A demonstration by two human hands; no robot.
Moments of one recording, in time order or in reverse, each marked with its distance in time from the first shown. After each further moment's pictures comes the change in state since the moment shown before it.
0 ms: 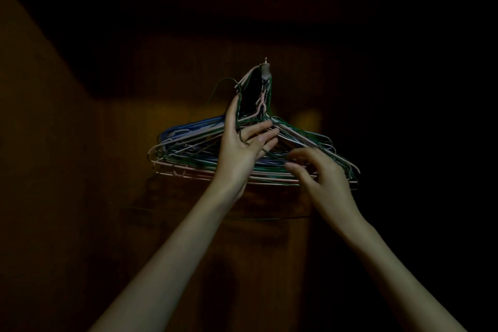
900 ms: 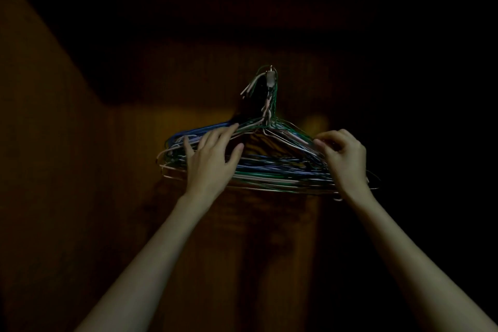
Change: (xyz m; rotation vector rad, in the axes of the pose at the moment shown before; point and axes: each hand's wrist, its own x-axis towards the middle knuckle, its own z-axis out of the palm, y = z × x) left_hand 0.026 -0.031 -0.067 1.388 0.087 0.199; right_hand 0.053 0.039 -0.004 0.015 0.251 0.113
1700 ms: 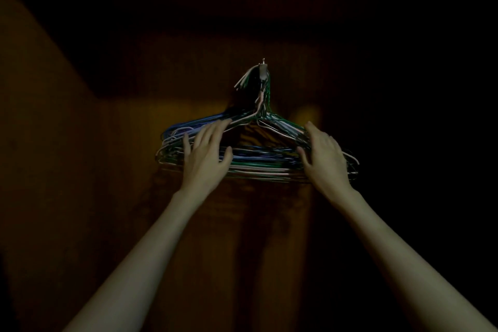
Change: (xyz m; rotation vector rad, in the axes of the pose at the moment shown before) left_hand -0.007 -0.013 0.010 -0.062 -0.026 0.053; right_hand -0.020 0.013 0.010 -0.492 -0.275 -0.070
